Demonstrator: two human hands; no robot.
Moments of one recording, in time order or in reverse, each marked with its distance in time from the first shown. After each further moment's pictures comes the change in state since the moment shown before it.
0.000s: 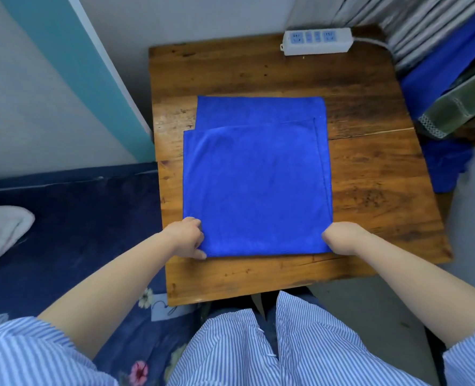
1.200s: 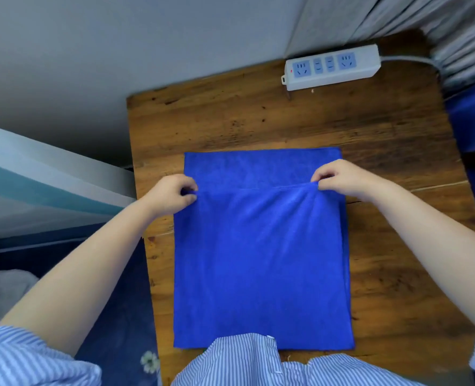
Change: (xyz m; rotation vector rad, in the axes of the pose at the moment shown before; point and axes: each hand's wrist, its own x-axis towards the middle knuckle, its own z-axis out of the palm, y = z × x) left_hand 0.090 -0.096 -0.210 -0.628 0.405 -0.214; right_hand 0.098 0.154 -0.187 1.226 0.361 -0.132
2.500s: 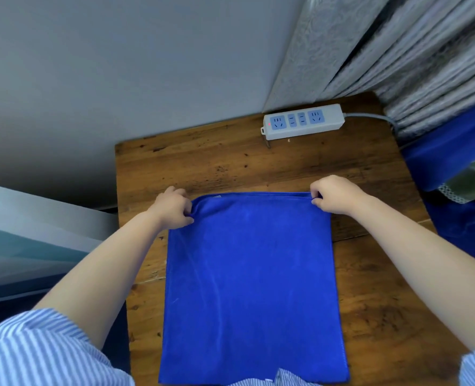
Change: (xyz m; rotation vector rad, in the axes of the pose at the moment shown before) left_hand 0.058 0.021 -0.023 0.430 -0.053 0.057; right_hand 0.015 -0.006 -0.048 -0.718 0.172 0.001
